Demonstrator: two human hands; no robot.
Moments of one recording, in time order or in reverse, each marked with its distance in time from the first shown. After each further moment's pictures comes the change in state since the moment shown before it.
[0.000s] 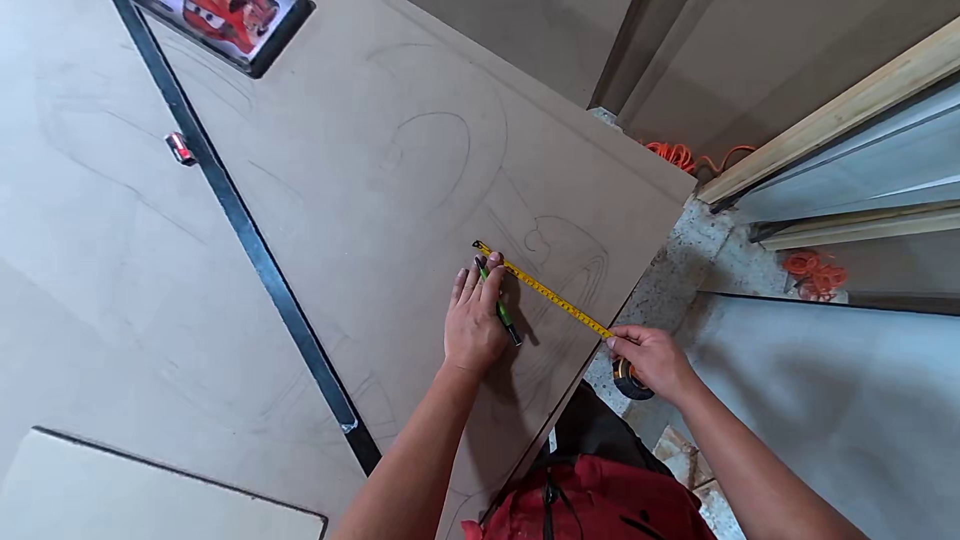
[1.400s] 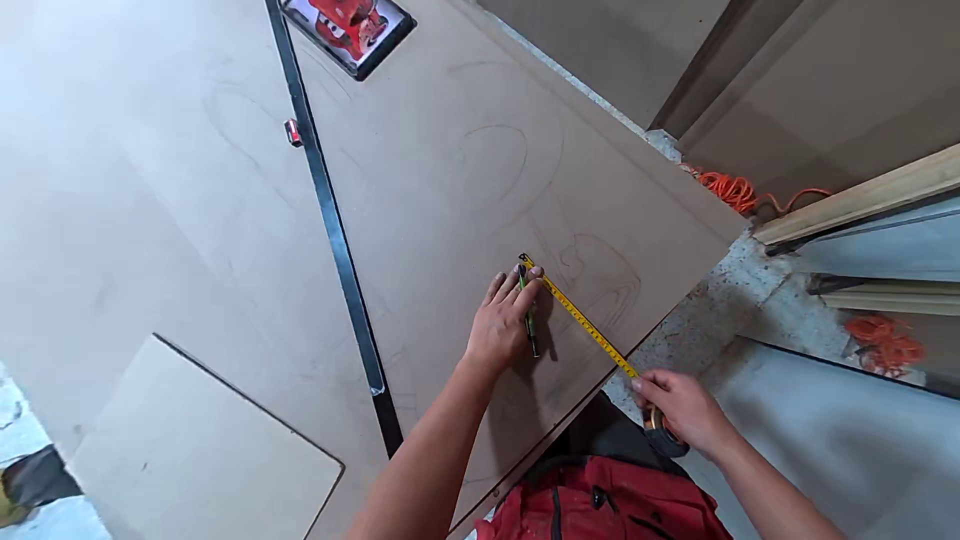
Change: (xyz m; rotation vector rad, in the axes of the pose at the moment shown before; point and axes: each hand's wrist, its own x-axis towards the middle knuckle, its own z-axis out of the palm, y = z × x) left_hand 0.002 0.006 -0.013 0.041 -0.116 0.004; right_hand -0.003 0.014 -0.027 -0.097 -0.268 -0.021
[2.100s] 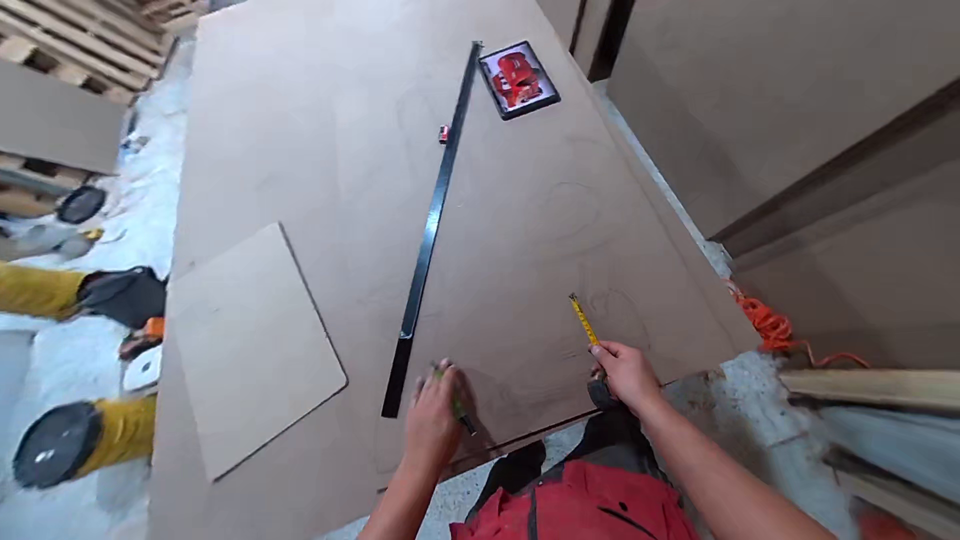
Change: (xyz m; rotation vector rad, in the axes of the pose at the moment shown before) left_hand -0.194 0.071 -0.025 0.051 0.090 -0.872; right_hand 0.068 -0.116 0.011 -0.292 -0.008 -0.190
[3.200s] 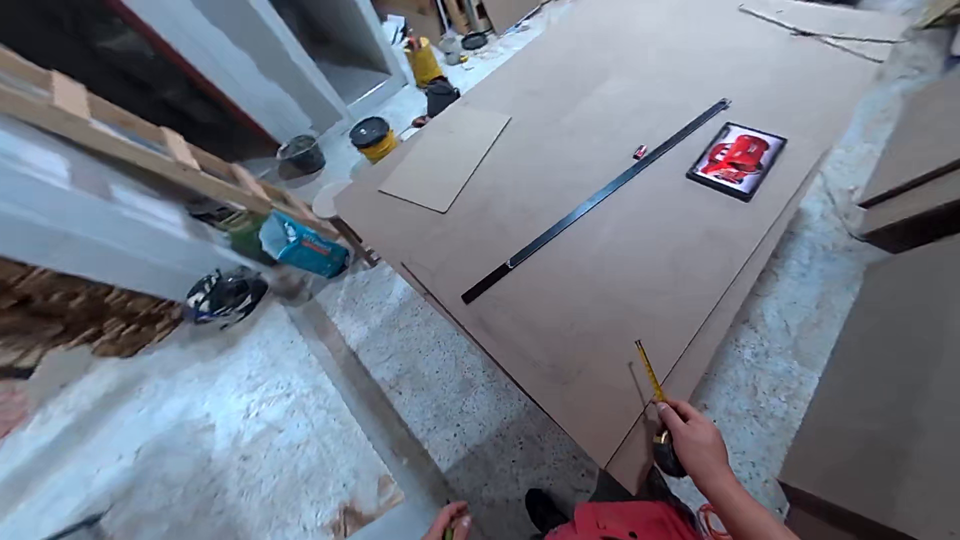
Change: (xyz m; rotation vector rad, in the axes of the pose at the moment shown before) left_hand -0.196 0.526 0.154 -0.979 0.398 -1.213; right_hand 0.164 -0.003 -0.291 -0.523 -0.515 -0.604
